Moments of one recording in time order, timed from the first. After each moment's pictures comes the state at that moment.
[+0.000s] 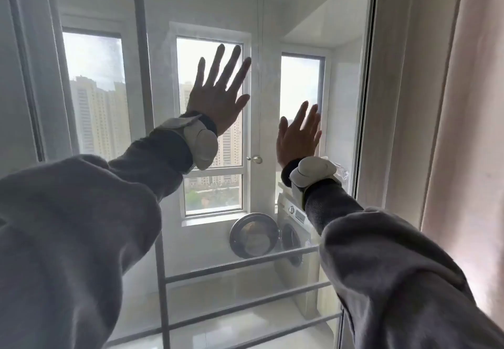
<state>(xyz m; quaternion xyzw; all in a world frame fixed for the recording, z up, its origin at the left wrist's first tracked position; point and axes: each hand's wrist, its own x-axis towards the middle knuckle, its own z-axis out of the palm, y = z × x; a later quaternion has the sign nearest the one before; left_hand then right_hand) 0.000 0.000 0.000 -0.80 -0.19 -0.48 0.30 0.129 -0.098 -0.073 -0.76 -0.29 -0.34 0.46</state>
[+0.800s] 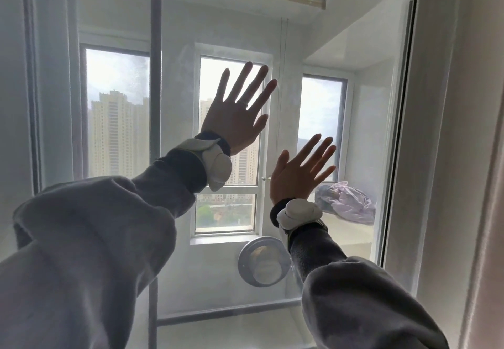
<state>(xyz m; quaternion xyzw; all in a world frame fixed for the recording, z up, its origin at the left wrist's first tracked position) 0.025 0.021 0.008 -0.77 -0.19 -0.47 0.39 0.137 -0.036 -0.091 -0.72 -0.21 -0.41 0.52</state>
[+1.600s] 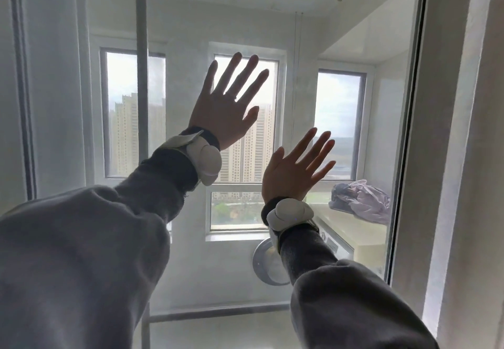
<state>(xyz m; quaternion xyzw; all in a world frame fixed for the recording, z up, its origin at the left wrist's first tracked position) 0.017 0.026 0.007 -0.76 -0.22 -0.46 0.40 0.133 -0.025 -0.098 -0.69 -0.20 -0.45 0.54</state>
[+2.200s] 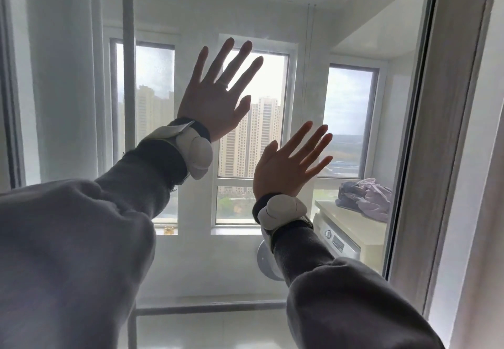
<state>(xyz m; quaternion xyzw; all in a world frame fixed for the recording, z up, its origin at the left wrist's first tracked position) 0.011 0.036 0.007 -0.75 -0.23 -0.47 0.41 0.124 -0.017 -0.096 -0.68 -0.19 -0.47 0.52</state>
